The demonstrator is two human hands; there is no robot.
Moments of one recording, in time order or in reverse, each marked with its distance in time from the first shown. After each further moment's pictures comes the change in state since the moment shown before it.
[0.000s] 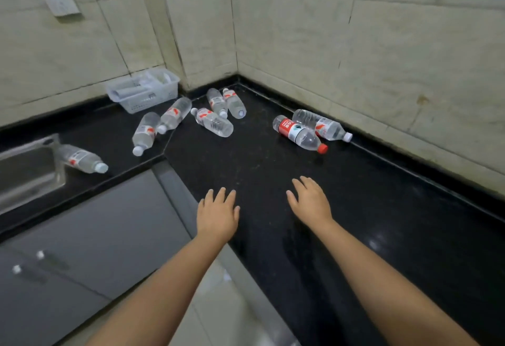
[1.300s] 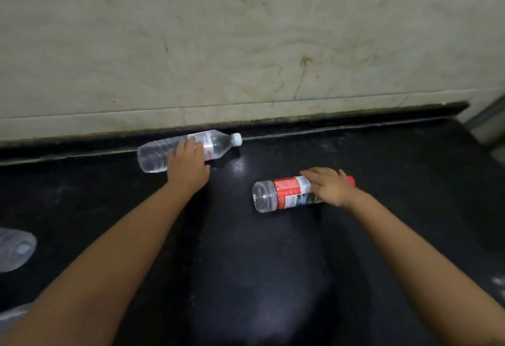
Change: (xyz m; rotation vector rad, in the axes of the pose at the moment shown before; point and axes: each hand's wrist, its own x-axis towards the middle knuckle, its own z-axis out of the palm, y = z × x) left_hand 0.421 0.201 0.020 0.026 -0.109 1.062; right_hand 0.118 0.128 -0.031 0.122 -0.236 1.075
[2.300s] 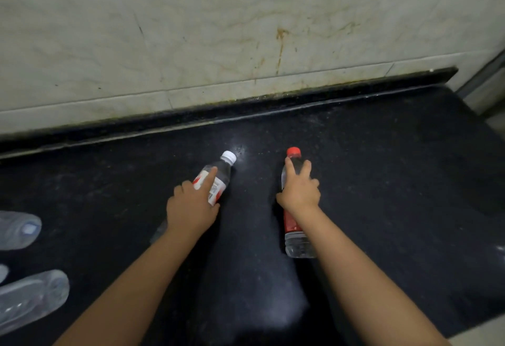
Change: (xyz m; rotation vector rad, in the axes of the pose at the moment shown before) left_hand -0.117 0.035 0.024 0.049 -0.160 -0.074; right_hand -0.042 -0.051 0.068 0.206 0.239 0.336
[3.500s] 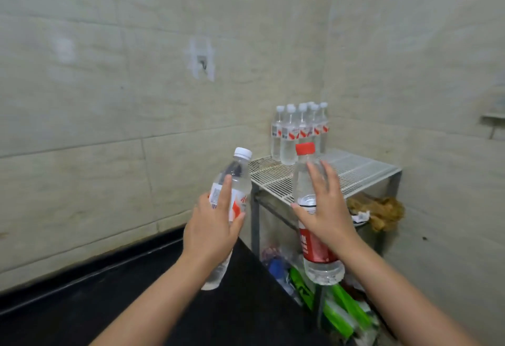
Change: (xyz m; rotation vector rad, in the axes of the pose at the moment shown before) left_hand -0.175 0.624 -0.127 -0.366 0.602 0.628; right_hand -0.089 0.552 -0.371 0.354 1.025 -0.404
